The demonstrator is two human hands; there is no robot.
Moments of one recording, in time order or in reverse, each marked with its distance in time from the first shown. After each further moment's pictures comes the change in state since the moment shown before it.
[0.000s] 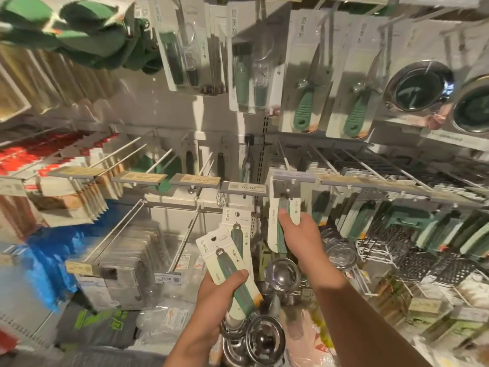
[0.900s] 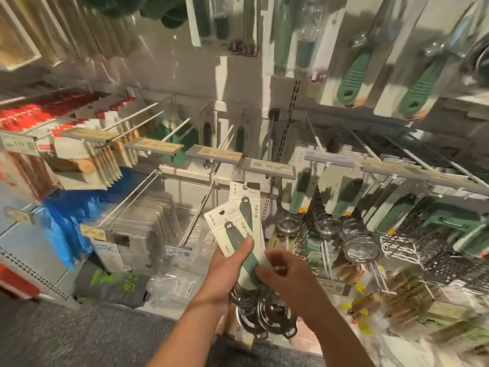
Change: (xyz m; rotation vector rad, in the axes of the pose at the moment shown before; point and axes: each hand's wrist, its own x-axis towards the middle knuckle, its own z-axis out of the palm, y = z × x) left_hand 0.029 -0.005 -0.009 -0.081 -0.088 -0.032; right_hand -0.072 0.057 0.024 -0.209 -0.426 -0.036
